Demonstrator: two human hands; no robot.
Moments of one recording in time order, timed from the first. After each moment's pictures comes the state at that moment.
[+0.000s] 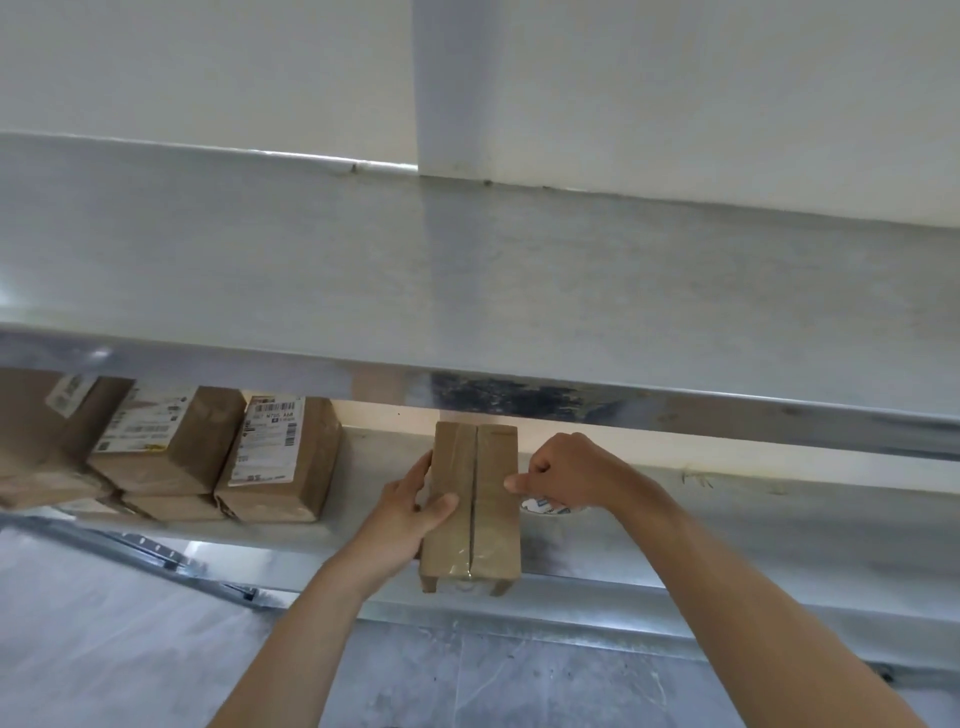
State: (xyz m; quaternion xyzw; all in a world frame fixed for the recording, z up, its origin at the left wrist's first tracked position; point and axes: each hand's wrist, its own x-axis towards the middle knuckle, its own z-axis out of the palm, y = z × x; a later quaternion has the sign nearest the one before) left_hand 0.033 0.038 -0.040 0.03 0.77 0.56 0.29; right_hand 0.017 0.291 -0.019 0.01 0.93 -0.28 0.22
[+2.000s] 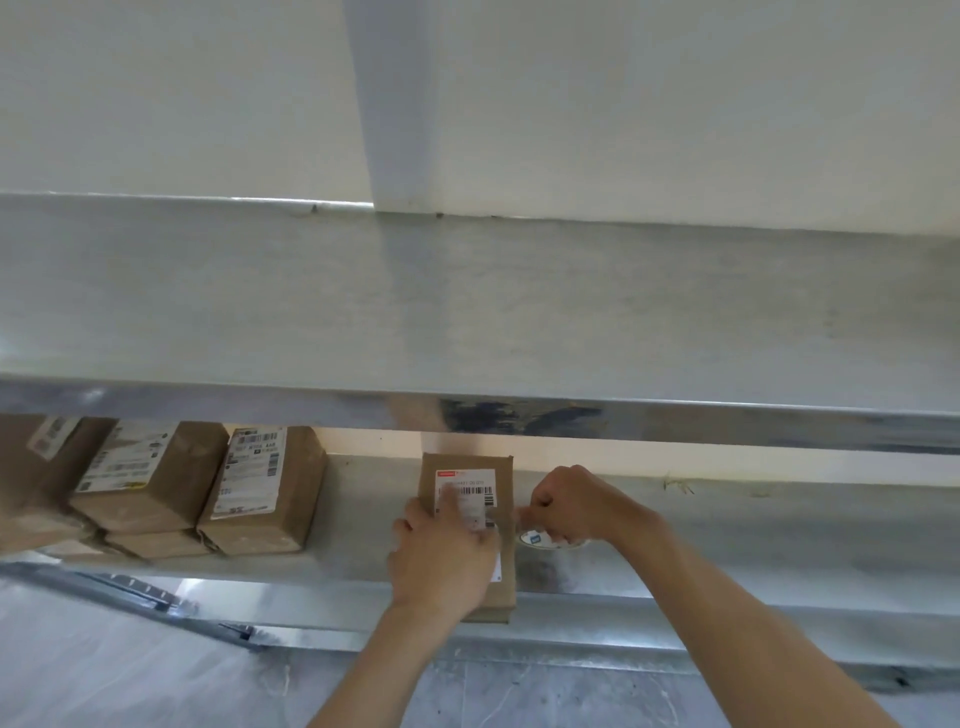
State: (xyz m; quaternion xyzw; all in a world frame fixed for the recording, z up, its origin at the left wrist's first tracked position) left_hand 0.067 0.115 -0.027 0.01 0.97 0.19 0.16; right_hand 0.045 0.314 -0.028 0.02 0.92 -0.31 0.23
